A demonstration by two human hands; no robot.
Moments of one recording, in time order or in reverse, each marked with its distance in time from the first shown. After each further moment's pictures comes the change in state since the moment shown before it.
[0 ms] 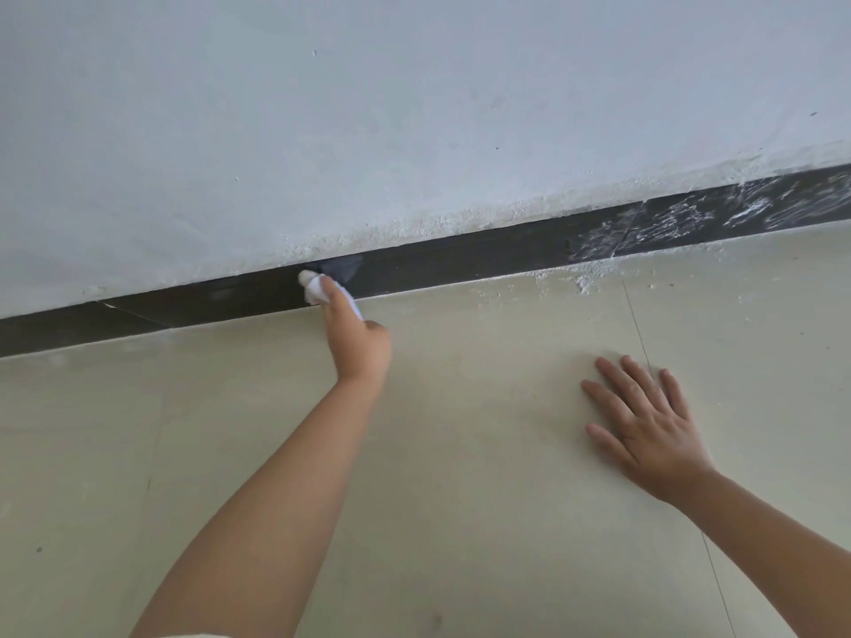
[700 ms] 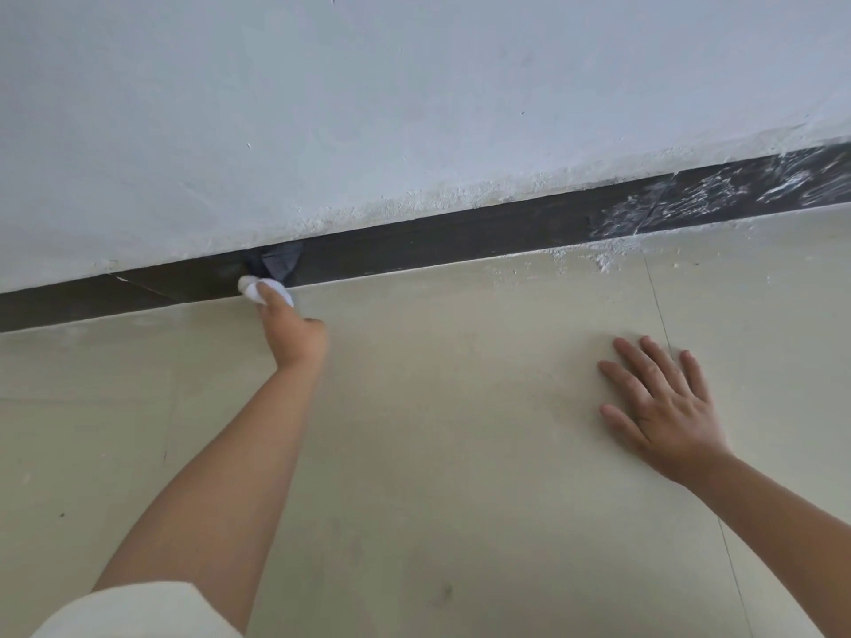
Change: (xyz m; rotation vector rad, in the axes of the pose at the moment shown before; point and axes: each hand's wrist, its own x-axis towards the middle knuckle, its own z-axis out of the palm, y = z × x) left_hand 0.035 -0.055 -0.055 0.267 0.154 -0.161; right_hand 0.001 -0.003 0.002 -0.008 -0.055 0.023
